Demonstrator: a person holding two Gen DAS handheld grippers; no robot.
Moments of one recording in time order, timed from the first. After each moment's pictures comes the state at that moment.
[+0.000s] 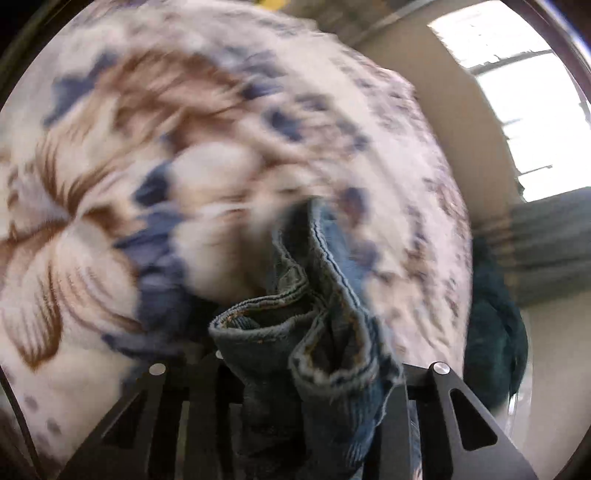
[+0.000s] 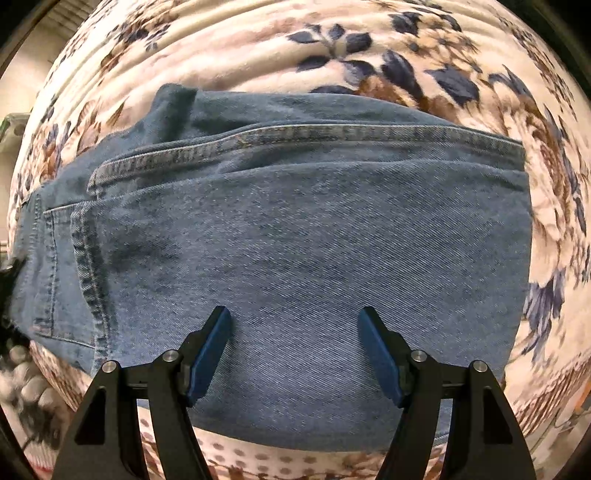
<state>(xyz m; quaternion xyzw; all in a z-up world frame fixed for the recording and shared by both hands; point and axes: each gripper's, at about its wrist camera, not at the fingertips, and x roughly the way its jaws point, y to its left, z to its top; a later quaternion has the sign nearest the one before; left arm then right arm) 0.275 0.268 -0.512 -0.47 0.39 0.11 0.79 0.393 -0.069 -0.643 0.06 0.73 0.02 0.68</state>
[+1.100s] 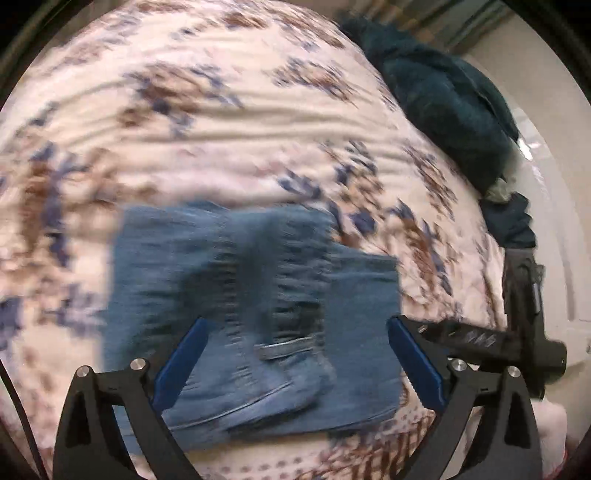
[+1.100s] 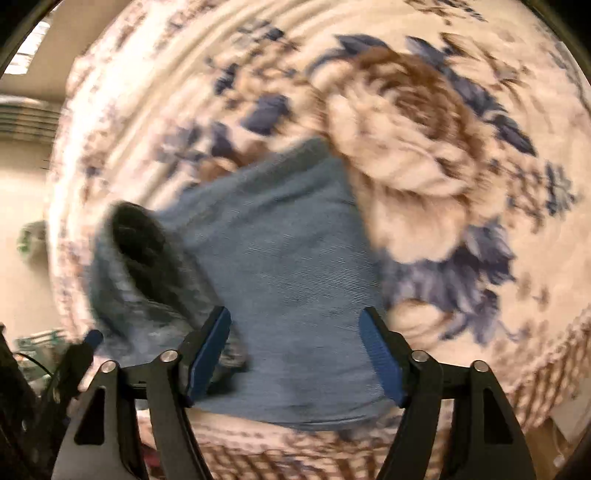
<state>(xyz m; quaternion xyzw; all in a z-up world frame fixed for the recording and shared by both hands) 0.341 -0.004 -0.449 -0.15 0.57 -0.12 0.80 0.379 -0.256 -0.585 0.25 0.68 0.00 0.68</state>
